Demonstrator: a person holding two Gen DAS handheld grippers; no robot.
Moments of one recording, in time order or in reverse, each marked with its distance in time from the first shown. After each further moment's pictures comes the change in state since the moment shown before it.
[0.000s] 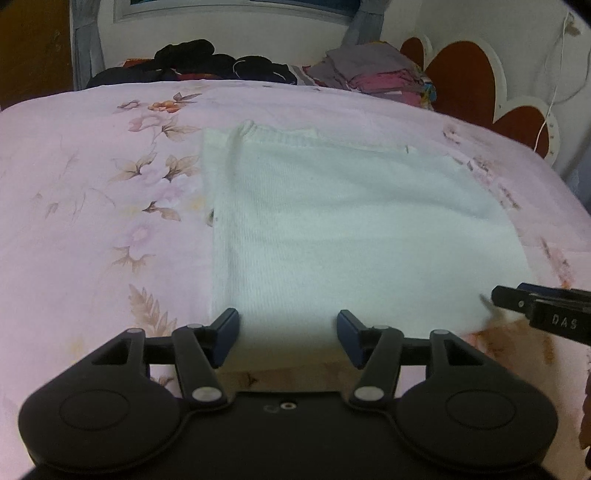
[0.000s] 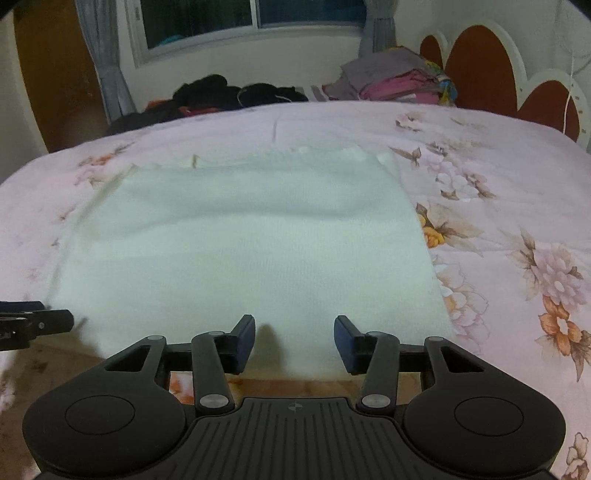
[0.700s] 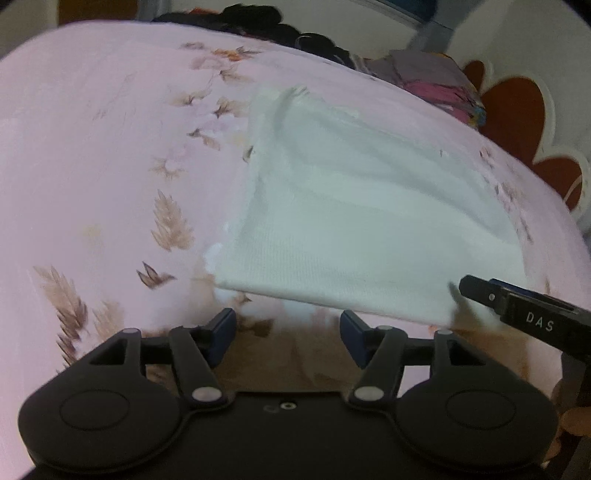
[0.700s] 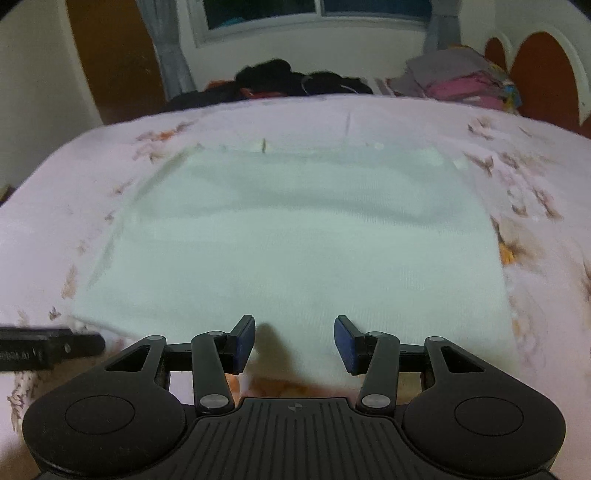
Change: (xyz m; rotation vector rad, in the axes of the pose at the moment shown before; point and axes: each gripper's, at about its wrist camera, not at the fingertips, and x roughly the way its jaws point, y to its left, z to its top) left arm -0.011 0.000 -0.023 -0.293 0.078 0.037; right arm 0.018 0.014 0.017 -0.112 0.033 0.181
